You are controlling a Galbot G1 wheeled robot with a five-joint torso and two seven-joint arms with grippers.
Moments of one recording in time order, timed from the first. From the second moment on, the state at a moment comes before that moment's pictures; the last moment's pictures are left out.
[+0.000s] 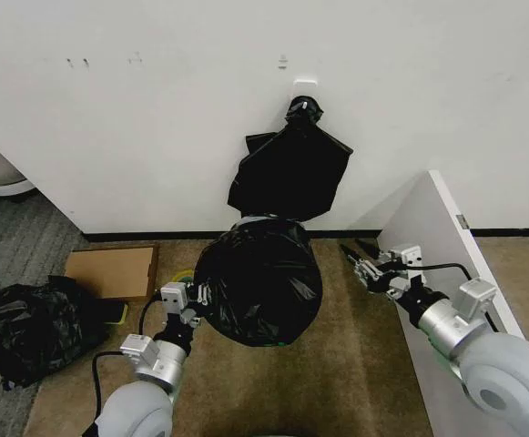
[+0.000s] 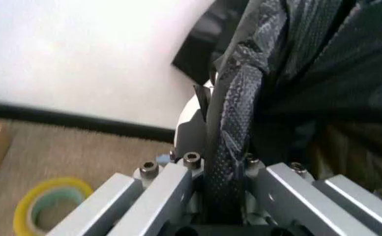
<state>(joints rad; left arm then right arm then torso) 1.31 -0.95 -0.18 -2.21 -0.72 -0.02 -0.43 -1.37 0.70 0.55 2.34 0.99 -0.26 0.27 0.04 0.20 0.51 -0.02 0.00</state>
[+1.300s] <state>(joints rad) 1.03 -1.15 0.21 -2.01 -0.52 0.09 -0.58 -1.25 0.68 0.08 2.44 0.51 -0.49 0.26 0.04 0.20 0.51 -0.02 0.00</state>
